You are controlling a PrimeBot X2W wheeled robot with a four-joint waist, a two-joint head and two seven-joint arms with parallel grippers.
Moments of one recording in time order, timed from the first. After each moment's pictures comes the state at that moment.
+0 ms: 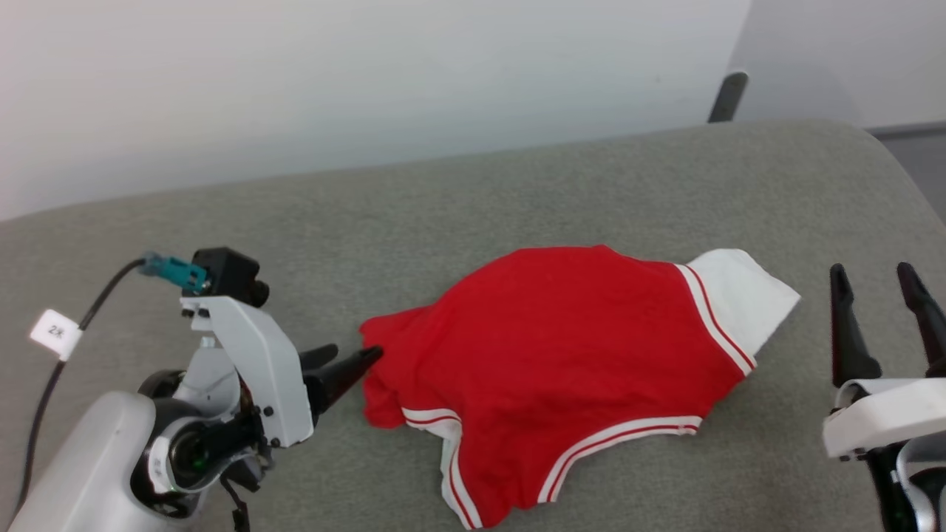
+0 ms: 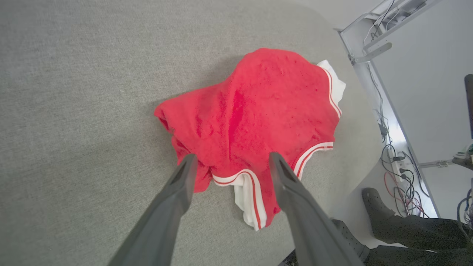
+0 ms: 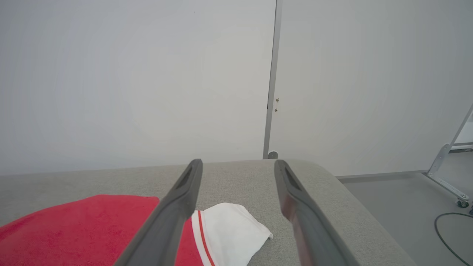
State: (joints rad) left arm -0.38 0.54 -0.34 -0.05 -1.06 0.11 0.76; right arm -0.15 -0.10 -0.14 -0.07 0.15 0.13 0.06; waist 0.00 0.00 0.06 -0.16
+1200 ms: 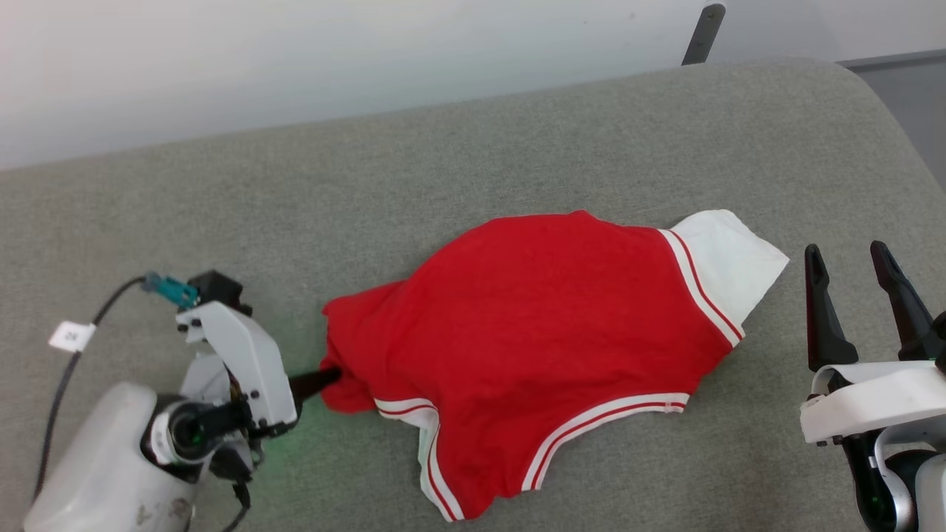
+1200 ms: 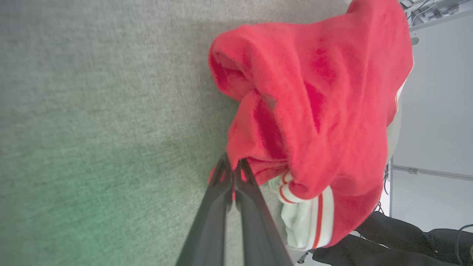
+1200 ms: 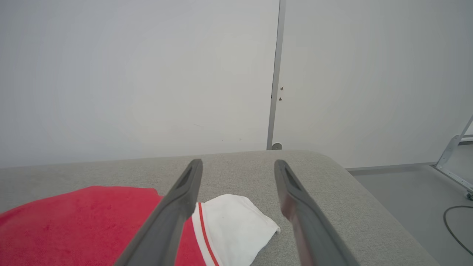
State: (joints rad) left arm -0.48 0.46 -0.35 0.40 -1.14 0.00 0.76; right arm -0.19 -0.10 -0.09 -0.04 0.17 0.13 -0.03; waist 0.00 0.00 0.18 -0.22
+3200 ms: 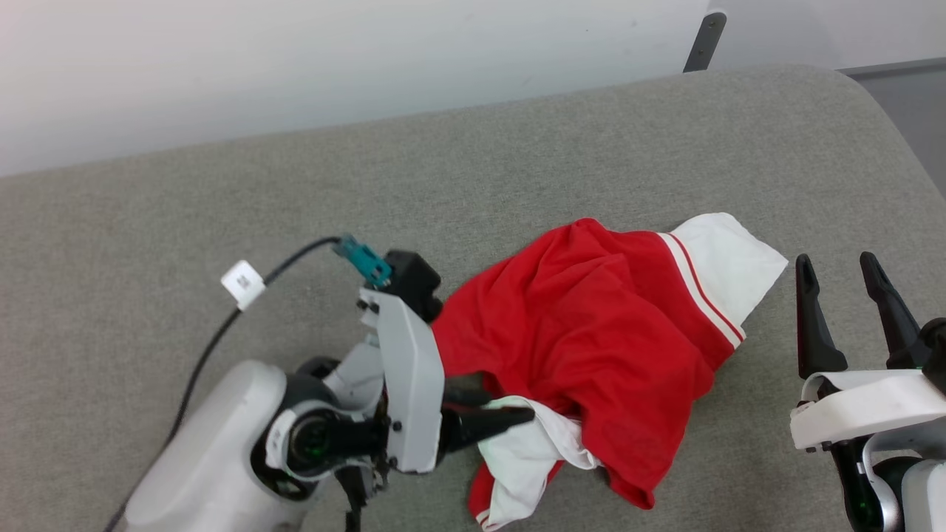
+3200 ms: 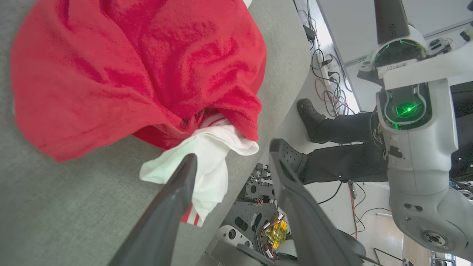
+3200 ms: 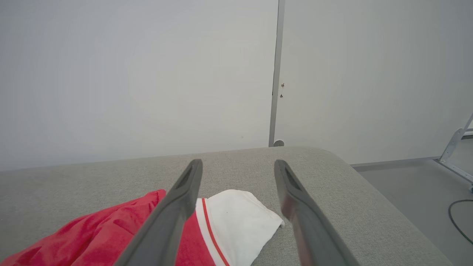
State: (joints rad) left arm -0.54 0.39 -0.55 -0.02 -1.18 0.03 0.99; right arm -0.18 -0.08 -0.09 -0.01 0.17 0.13 -0.05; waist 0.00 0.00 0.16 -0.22
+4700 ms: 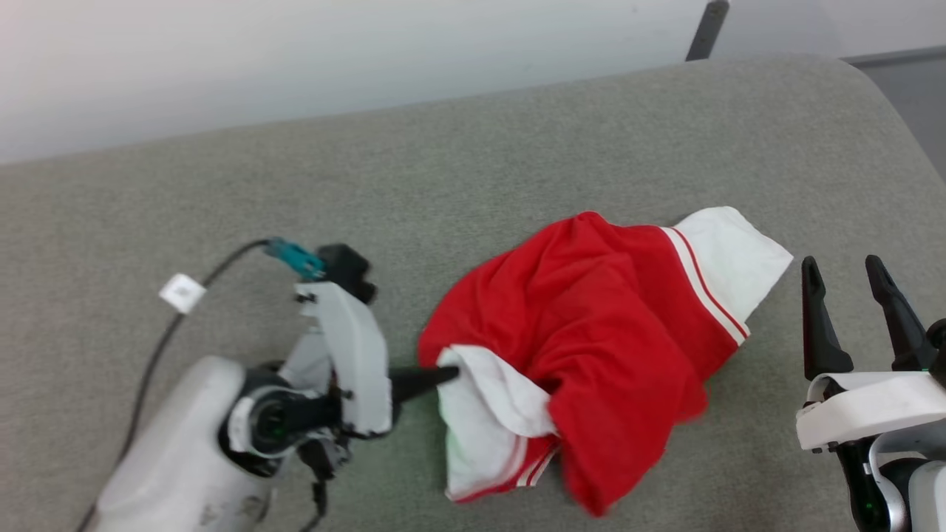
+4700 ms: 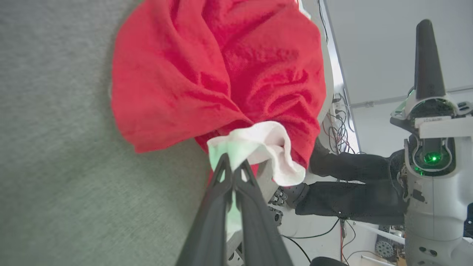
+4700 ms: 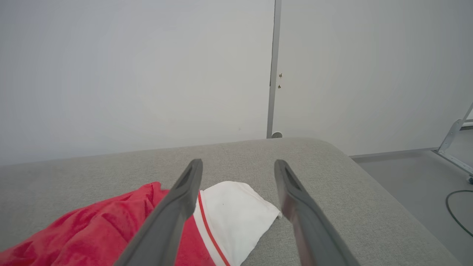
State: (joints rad) left arm -0.53 0.39 -0.48 0.16 -1.19 -0.01 0.88; right arm -0.18 -0.08 -0.10 -0.01 0.18 0.13 -0.04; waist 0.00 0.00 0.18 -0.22
